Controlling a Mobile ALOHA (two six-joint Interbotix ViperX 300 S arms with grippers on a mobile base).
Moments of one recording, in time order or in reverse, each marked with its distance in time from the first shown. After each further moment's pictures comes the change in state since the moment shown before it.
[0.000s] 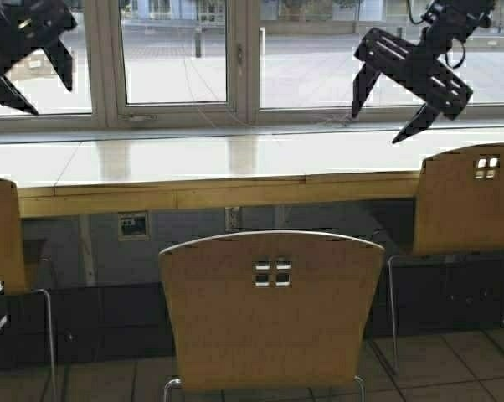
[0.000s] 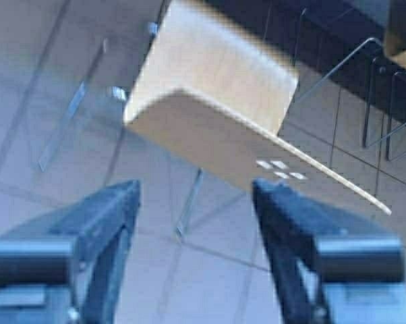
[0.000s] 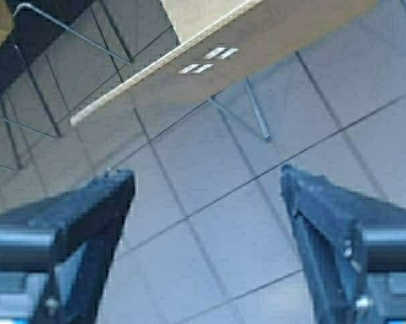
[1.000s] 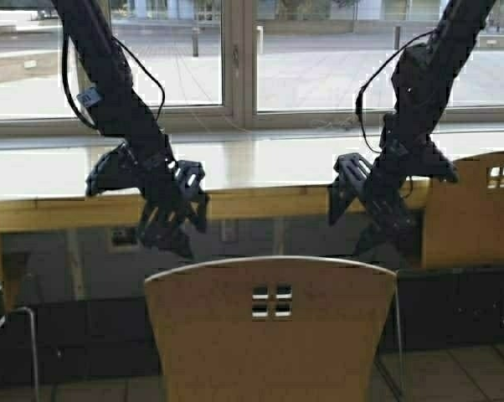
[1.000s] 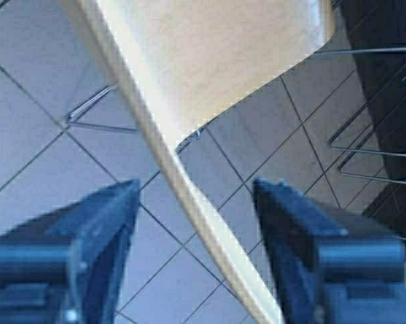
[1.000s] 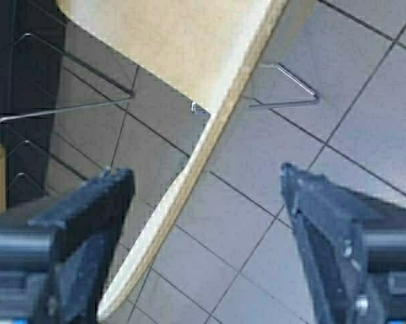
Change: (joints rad) left arm -0.281 0.979 -0.673 -0.439 -0.060 -0.331; right arm 0.023 0.601 -0.307 0.494 -0.069 0.002
